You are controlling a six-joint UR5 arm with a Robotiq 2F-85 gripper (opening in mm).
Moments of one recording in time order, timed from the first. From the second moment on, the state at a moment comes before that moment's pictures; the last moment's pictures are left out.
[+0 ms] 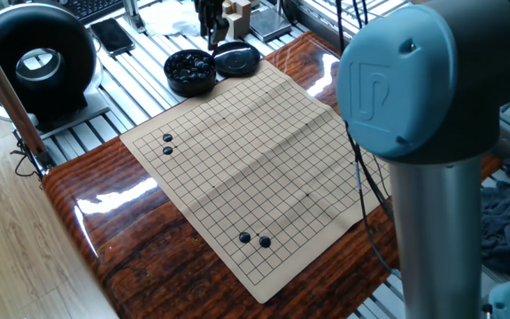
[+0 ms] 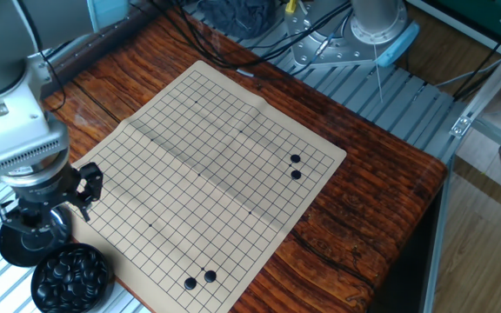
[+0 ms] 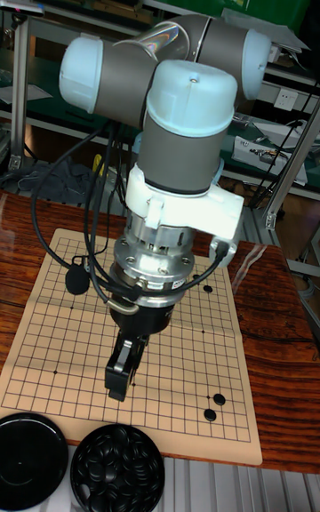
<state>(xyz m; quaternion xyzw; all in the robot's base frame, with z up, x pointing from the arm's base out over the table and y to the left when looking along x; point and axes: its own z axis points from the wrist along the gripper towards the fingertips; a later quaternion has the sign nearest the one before) 0.761 -0.022 0.140 -0.60 0.80 -0.02 0.06</state>
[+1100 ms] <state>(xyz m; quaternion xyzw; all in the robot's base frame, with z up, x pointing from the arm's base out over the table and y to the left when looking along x) 0.794 -0.018 0.116 -0.64 0.77 -0.02 0.06</state>
